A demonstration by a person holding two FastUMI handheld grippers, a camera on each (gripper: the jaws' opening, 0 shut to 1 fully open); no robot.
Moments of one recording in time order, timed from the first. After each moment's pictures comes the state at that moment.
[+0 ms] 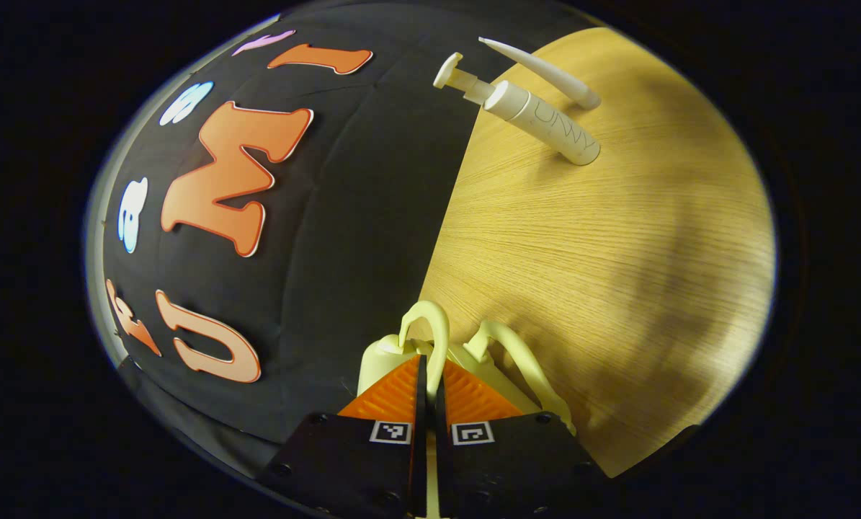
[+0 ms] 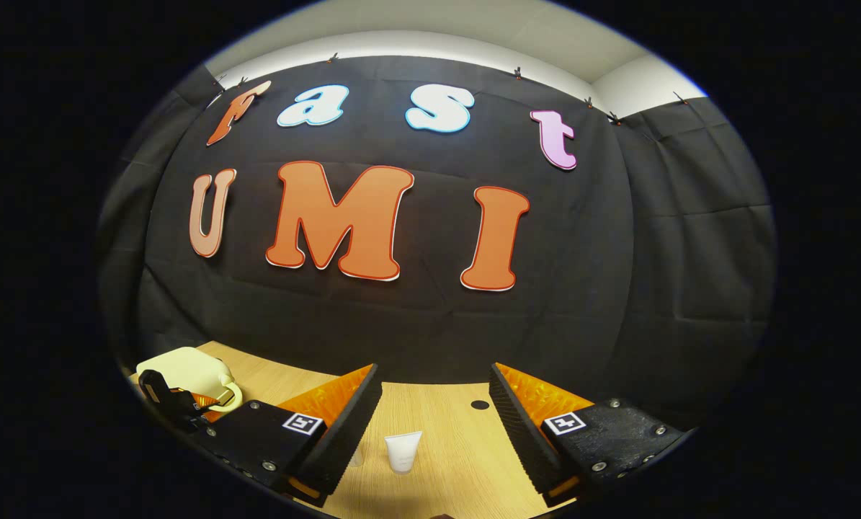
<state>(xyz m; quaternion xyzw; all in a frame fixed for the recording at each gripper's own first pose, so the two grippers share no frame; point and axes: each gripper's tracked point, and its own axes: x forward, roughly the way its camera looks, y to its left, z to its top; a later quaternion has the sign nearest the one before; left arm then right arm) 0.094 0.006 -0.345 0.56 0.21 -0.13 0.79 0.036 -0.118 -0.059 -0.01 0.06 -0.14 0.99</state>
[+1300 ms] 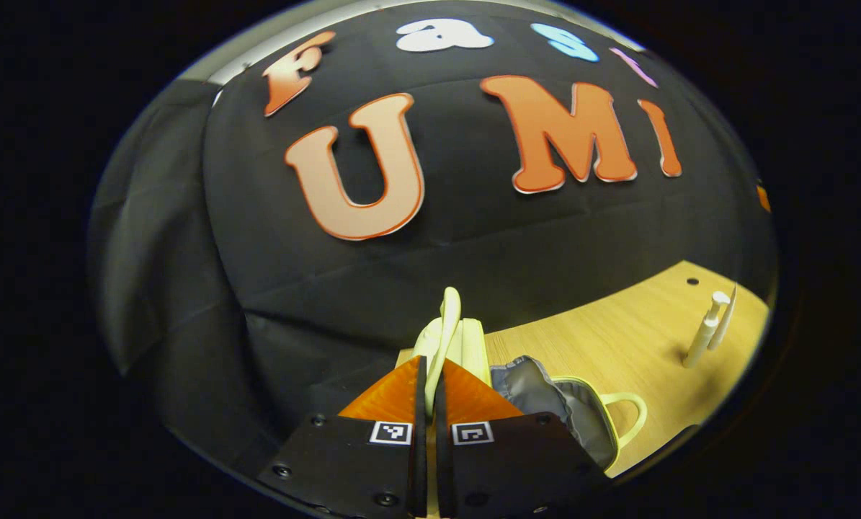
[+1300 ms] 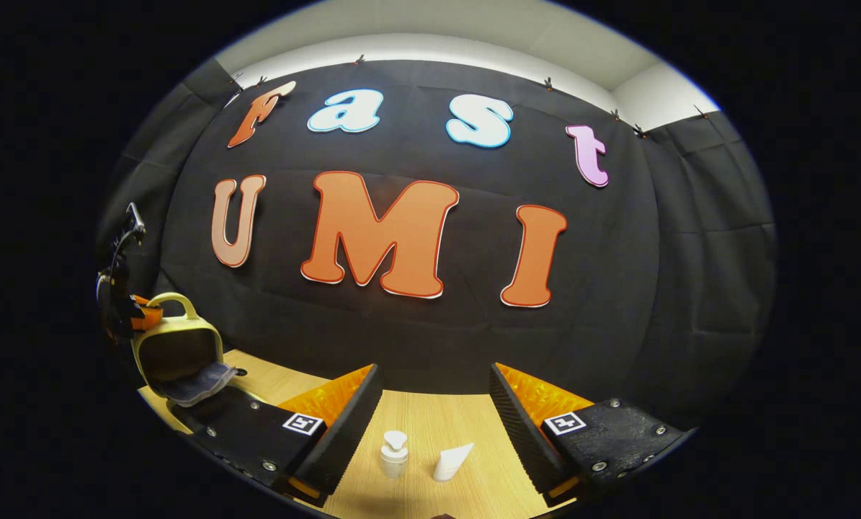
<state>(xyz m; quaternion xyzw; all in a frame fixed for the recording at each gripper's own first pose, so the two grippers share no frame) 0.140 0.251 -0.161 0.09 0.20 0.05 0.97 0.057 -0.036 -0.023 -0.03 0.05 -0.11 0.99</state>
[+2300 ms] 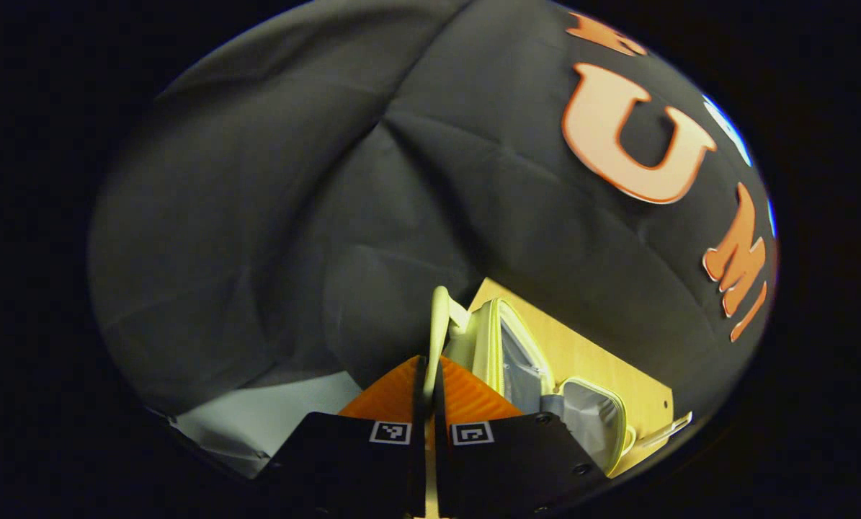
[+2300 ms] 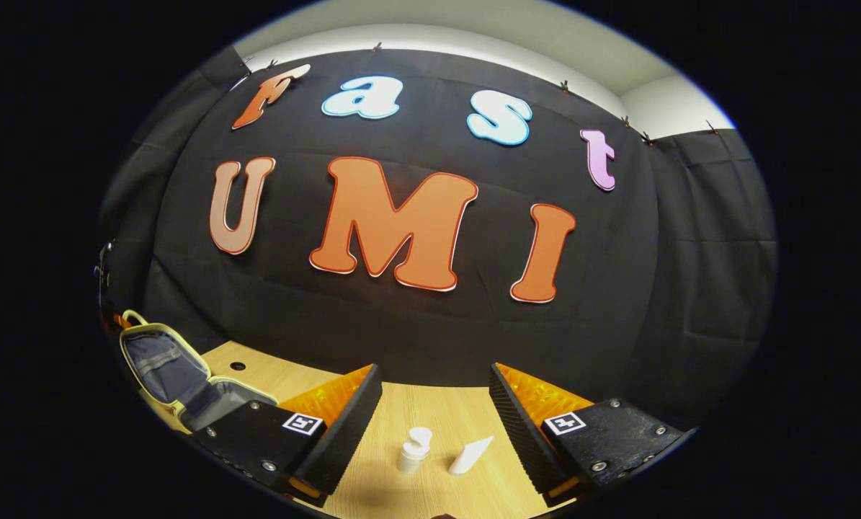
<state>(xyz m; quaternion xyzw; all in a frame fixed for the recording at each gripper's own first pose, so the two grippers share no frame) 0.128 0.428 -0.353 -0.28 0.32 0.19 0.88 0.066 0.020 -0.029 -0.04 0.08 -0.14 0.99</state>
